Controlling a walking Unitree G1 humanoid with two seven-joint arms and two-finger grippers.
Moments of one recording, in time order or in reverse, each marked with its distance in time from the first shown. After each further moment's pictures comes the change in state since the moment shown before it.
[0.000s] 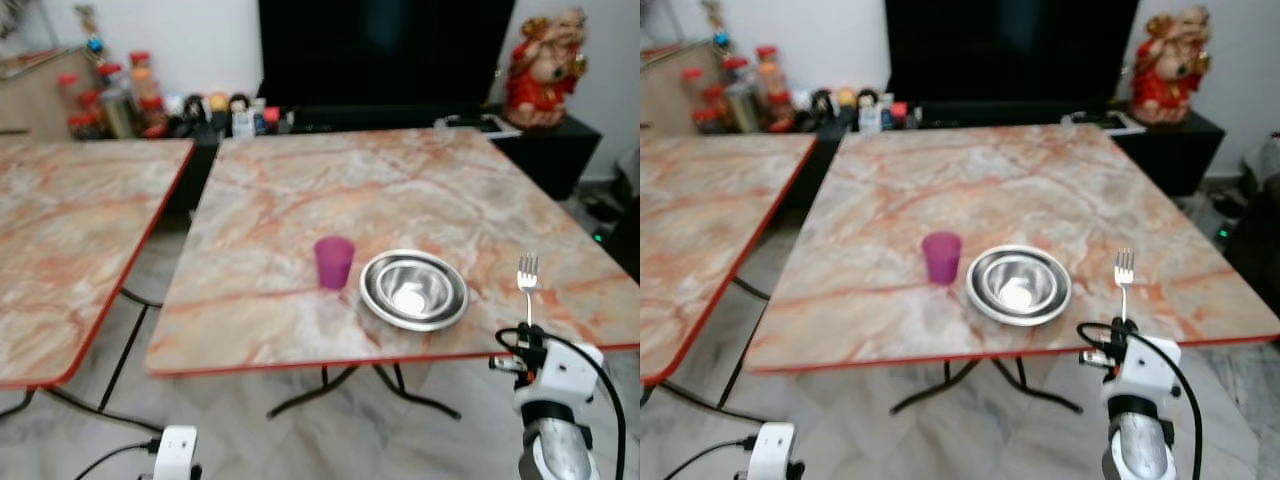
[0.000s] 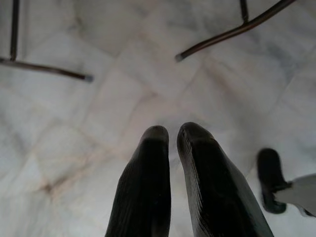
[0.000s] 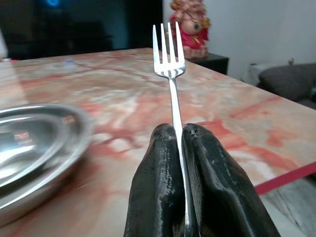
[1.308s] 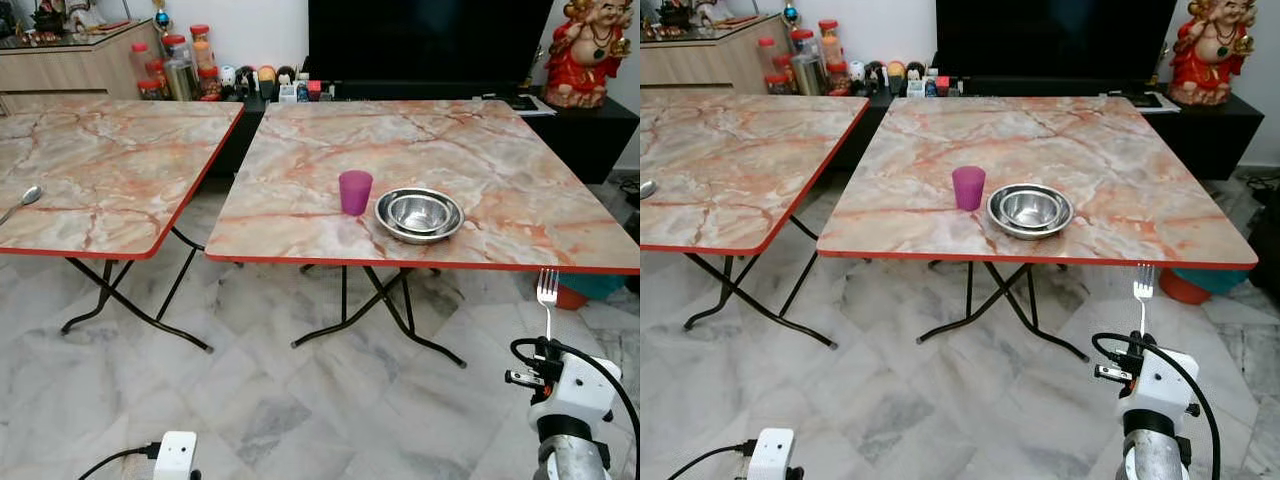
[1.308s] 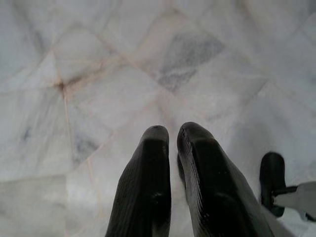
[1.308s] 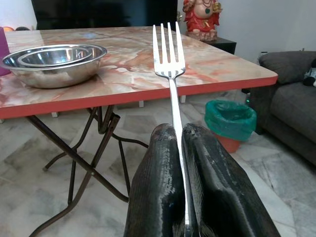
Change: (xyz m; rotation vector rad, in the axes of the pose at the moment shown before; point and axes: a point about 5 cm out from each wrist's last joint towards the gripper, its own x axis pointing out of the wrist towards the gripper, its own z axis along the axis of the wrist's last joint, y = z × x) left arm 0.000 0.003 0.002 0.010 -0.006 -0.005; right arm -0.009 -0.014 -0.006 -0.020 0.022 -0.055
